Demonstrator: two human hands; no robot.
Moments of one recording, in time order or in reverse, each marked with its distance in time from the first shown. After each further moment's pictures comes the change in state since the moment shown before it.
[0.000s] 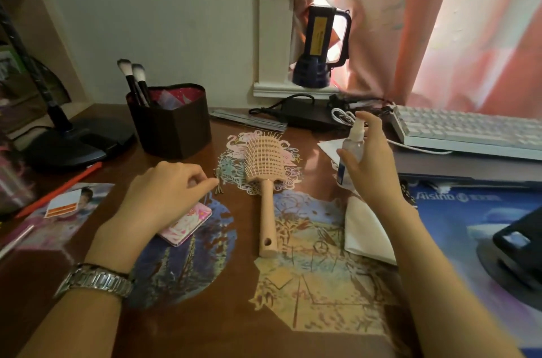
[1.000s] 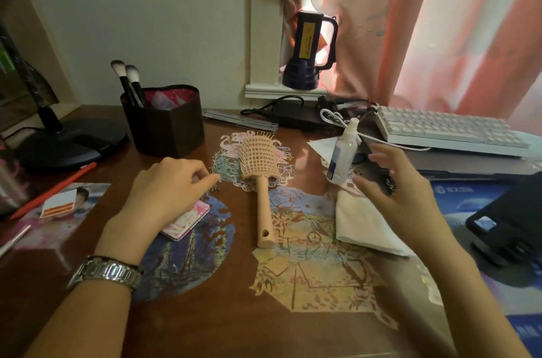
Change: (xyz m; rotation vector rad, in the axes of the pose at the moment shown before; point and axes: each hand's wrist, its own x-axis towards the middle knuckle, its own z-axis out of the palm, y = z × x) left_hand -0.002 0.004 -0.001 -0.003 0.056 0.091; right_hand -0.066 -0.016 -0.063 -0.158 -0.078 0.012
